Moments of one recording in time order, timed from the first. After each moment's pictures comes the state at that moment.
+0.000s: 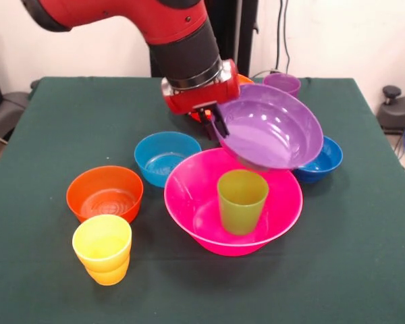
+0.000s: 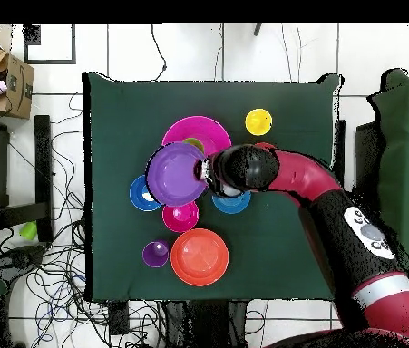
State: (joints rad) arm -0.75 -0.55 0.61 1.67 -0.29 0.74 1.69
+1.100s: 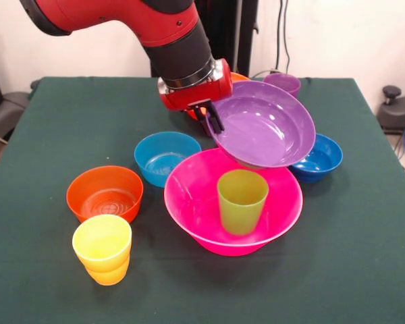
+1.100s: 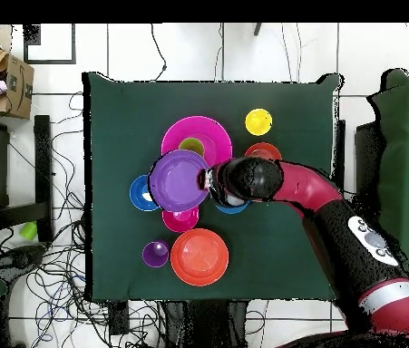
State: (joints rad) arm -0.79 -0.53 0.61 1.71 -0.29 0.72 1.69
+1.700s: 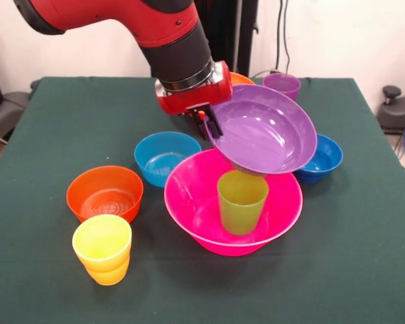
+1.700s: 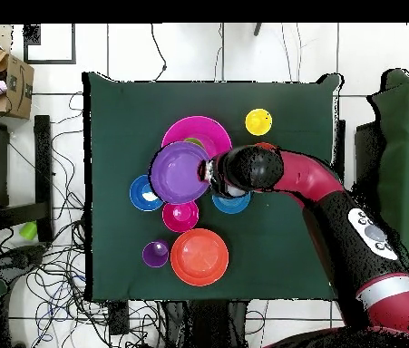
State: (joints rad) arm -0.76 -0.53 0.61 1.65 -0.29 0.76 1.69
